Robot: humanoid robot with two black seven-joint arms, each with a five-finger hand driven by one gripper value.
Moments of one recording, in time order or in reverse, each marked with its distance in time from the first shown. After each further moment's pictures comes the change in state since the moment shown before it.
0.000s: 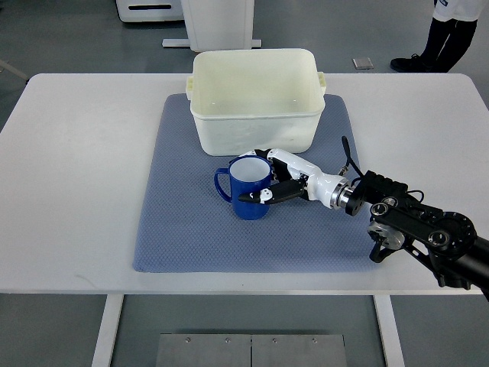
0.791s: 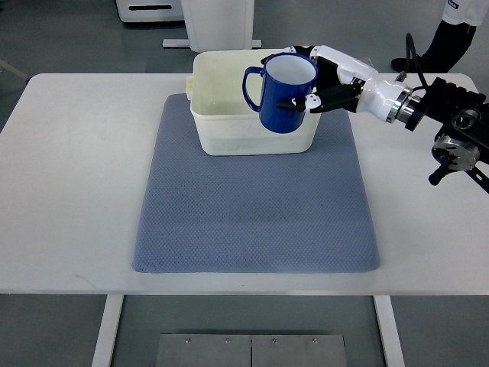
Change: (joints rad) left arm 0.000 0.000 0.000 0.000 0.000 0.000 0.000; right arm 0.229 -0.255 0.124 0.171 0.137 0.131 -0.048
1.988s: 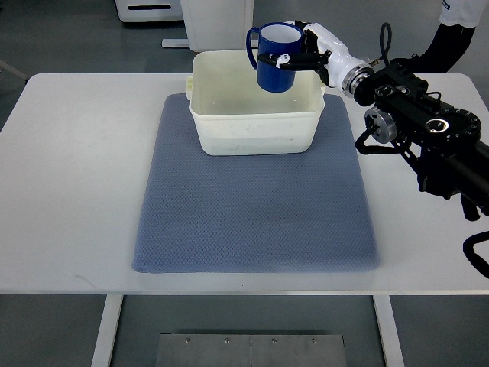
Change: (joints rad) left arm 0.000 0.000 0.000 0.000 0.000 0.000 0.000; right arm 0.136 0.385 -0.054 -0.538 0.079 -0.321 -0.151
